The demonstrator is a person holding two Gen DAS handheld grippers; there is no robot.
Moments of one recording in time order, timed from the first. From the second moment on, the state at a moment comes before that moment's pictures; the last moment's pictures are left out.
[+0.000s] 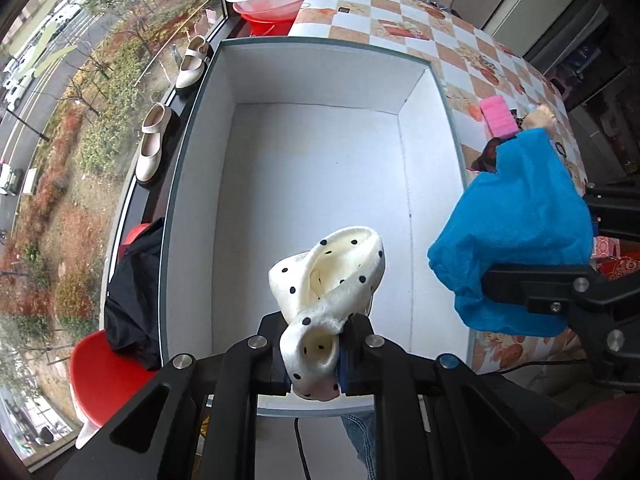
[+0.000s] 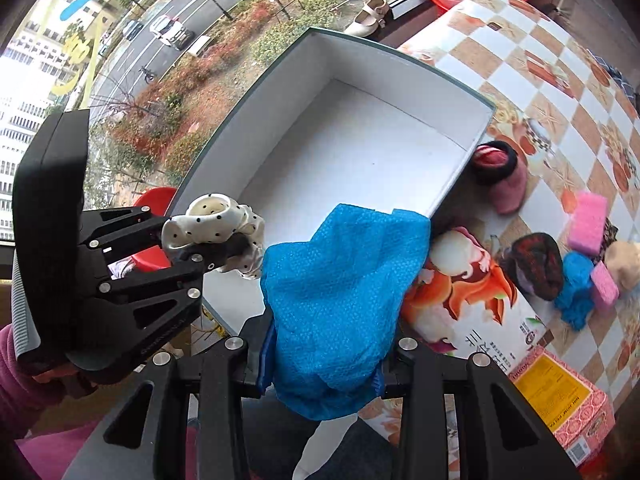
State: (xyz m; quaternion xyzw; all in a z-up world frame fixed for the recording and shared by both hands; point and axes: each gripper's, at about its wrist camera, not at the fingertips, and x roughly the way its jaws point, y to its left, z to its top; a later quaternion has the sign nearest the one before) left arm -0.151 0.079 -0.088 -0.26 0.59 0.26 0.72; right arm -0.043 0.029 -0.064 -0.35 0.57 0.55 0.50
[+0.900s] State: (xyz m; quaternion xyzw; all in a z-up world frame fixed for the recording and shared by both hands) left arm -0.160 0.086 -0.091 -0.29 0.57 0.28 0.72; right arm -0.054 0.046 -0.064 -0.37 0.56 0.55 0.50
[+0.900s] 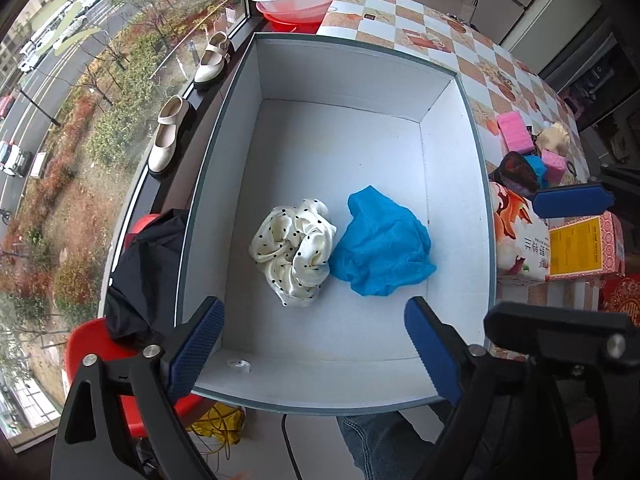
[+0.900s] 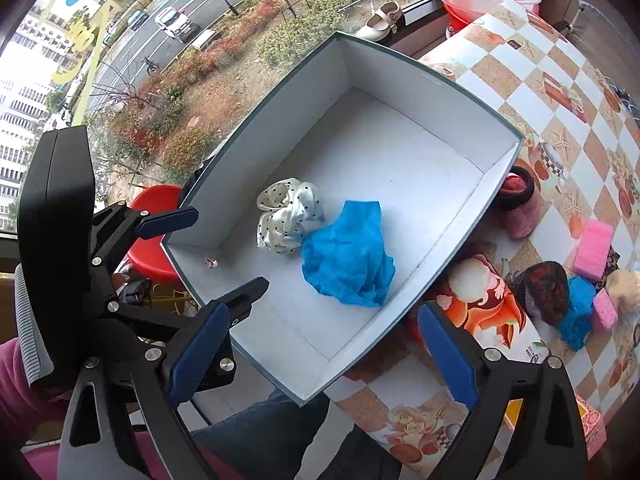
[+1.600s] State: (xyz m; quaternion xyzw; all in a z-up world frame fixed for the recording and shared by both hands) left arm 0.008 0.036 -0.037 -0.24 0.59 0.11 0.76; right arm 0.153 -0.086 0.009 -0.17 0.63 0.38 0.65
